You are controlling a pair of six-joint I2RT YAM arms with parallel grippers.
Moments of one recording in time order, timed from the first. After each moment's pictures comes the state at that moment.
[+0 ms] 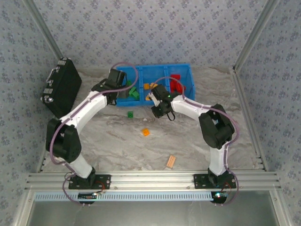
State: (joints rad) left arm -0.45 1.61 1.35 -0.61 -0.35 -0.28; right arm 0.64 1.92 1.42 -0.62 0.01 0.05
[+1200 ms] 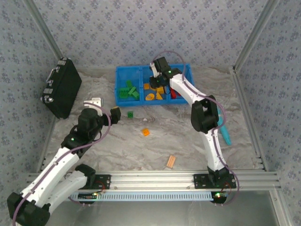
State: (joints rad) left arm -0.48 0.74 0.63 -0.27 -0.22 -0.36; right arm 0.49 2.31 2.15 -0.71 -0.04 0.07
